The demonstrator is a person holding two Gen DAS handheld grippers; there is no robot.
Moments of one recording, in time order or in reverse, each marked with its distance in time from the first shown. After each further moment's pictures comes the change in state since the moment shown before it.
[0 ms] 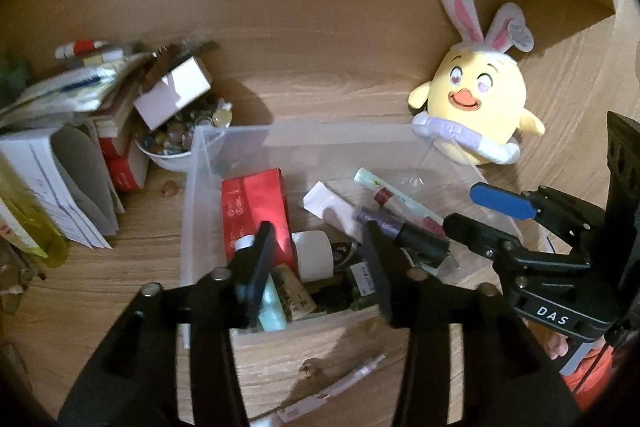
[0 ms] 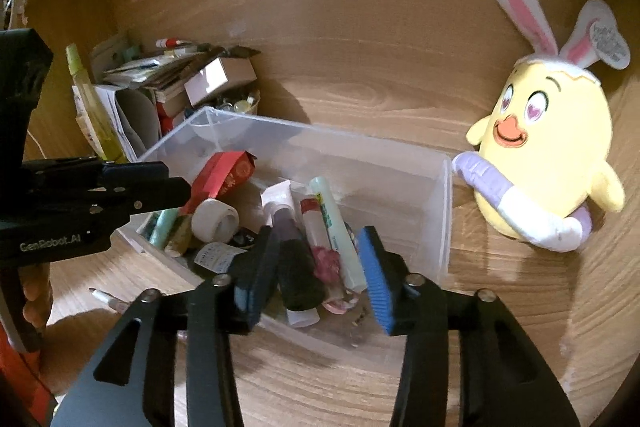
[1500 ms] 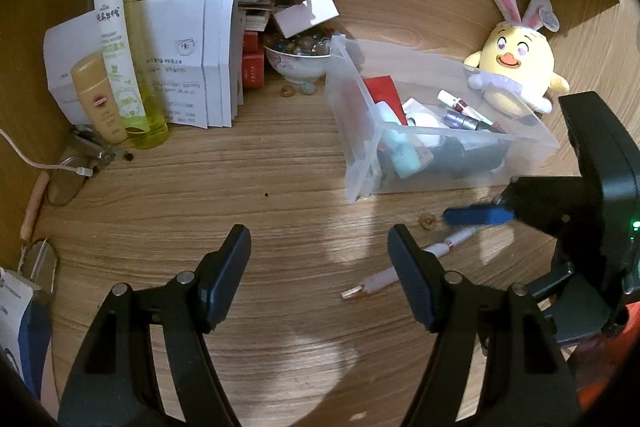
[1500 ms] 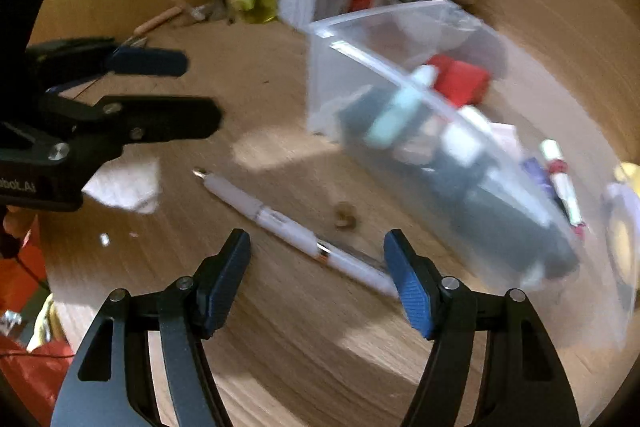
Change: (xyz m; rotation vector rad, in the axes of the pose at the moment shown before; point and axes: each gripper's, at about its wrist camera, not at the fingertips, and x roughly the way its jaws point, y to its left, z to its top) left arm -0.064 0.072 -0.107 -0.074 0.034 0.128; right arm 0.046 0.145 -0.057 -0.396 0.298 0.286
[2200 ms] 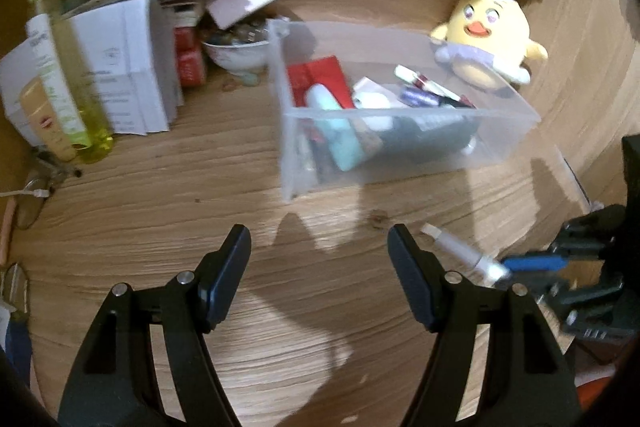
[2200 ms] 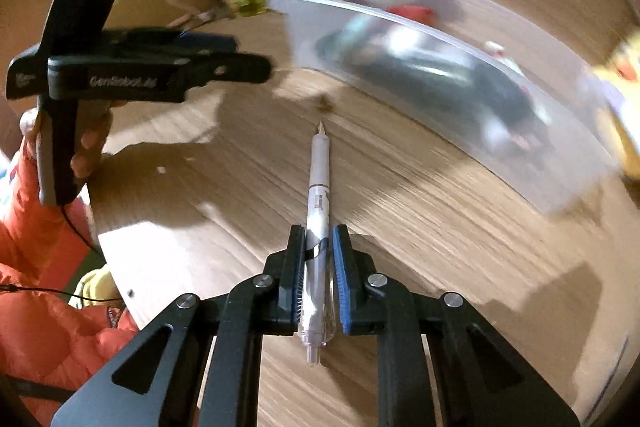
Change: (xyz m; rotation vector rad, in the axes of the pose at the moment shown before) left arm 0.026 -0.044 0.004 0.095 0.058 -0.064; right arm -0.063 -0.029 -0.101 0.201 -0.033 -0.006
